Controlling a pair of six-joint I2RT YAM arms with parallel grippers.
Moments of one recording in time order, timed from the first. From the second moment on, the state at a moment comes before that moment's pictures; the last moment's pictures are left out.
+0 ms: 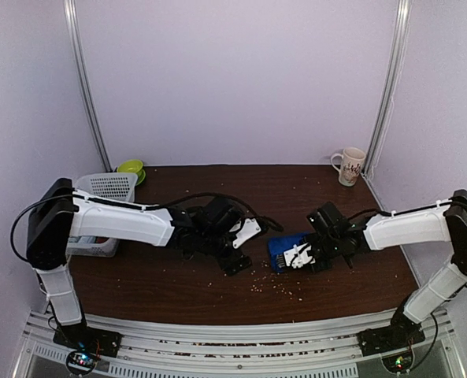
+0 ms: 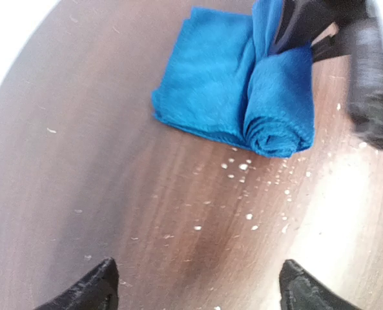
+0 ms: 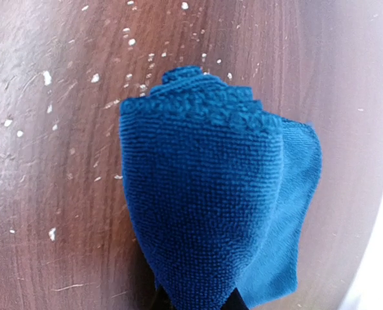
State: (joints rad) left arm -1.05 1.89 1.29 -0.30 -0.06 0.16; right arm 0.70 1.50 0.71 -0.19 -0.02 -1.13
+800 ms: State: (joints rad) left arm -1.30 1.94 0.92 0.56 -0.54 0.74; right arm 0.53 2.00 1.42 -0.97 -0.37 -1.11
